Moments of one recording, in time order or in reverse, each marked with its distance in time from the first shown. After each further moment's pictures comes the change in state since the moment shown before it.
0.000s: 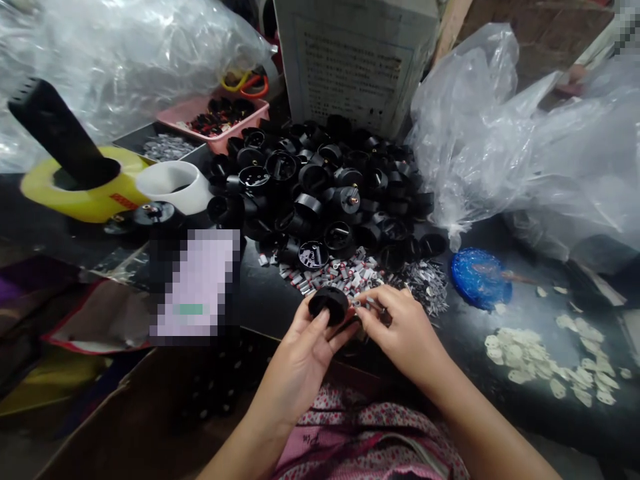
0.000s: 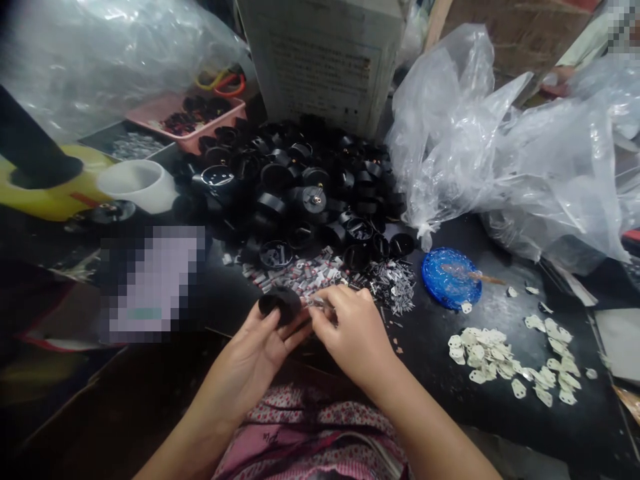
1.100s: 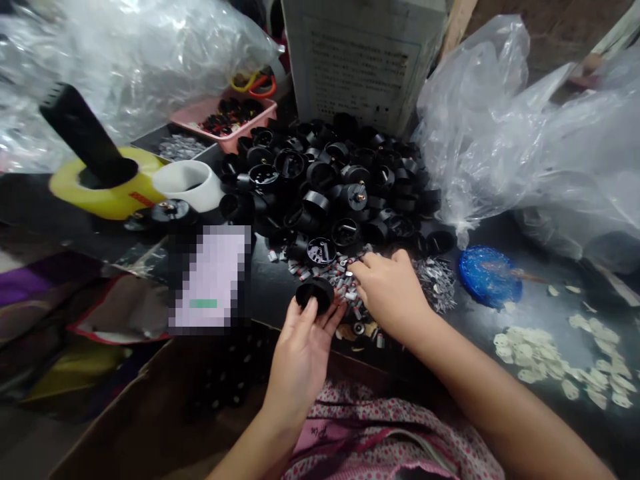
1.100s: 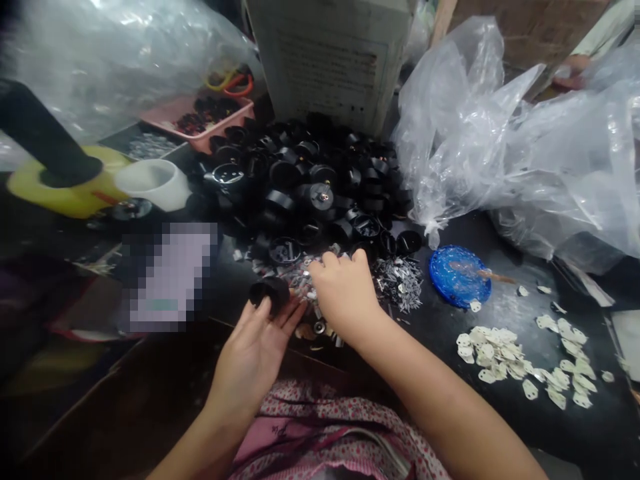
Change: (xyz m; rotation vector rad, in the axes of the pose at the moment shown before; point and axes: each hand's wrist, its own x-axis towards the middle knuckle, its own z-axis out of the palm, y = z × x) left_hand 0.008 -0.006 -0.001 -0.109 0.192 0.223; right_hand 0.049 -0.012 0.003 -0.737 -0.110 -0.249
